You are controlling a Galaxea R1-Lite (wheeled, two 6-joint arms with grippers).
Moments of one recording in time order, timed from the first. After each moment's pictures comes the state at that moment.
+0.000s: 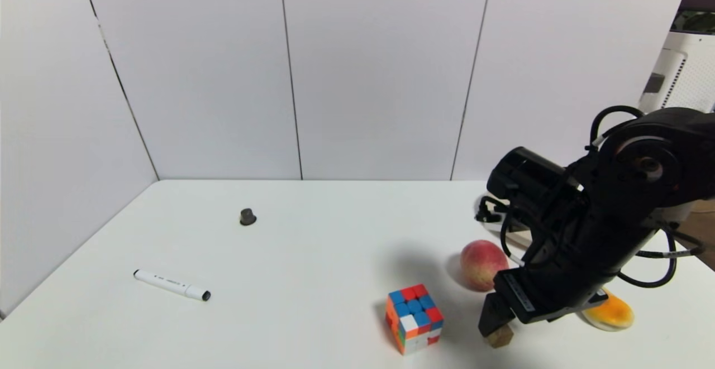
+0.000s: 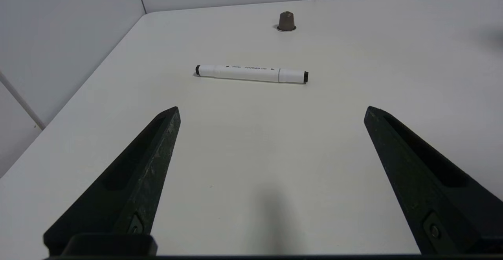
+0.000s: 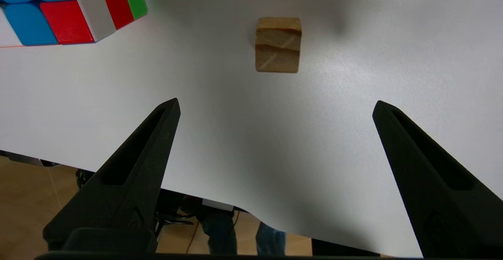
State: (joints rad) left arm 0.00 0.00 -0.01 0.02 -0.04 0.04; right arm 0.53 1.80 -1.29 0.93 0.07 0.28
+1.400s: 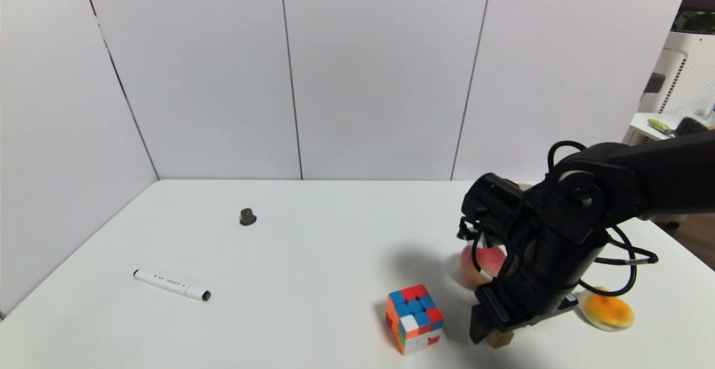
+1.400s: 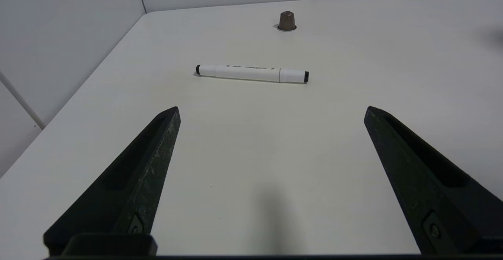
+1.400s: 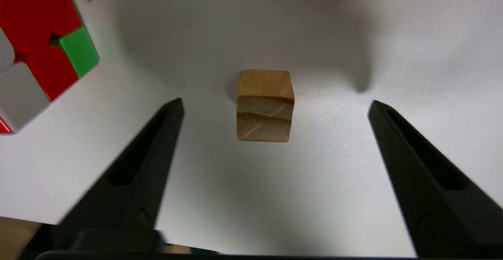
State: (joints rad) left arm 0.00 0.00 -0.01 0.02 -0.03 0.04; right arm 0.54 1.91 -1.24 0.82 0.00 0.25
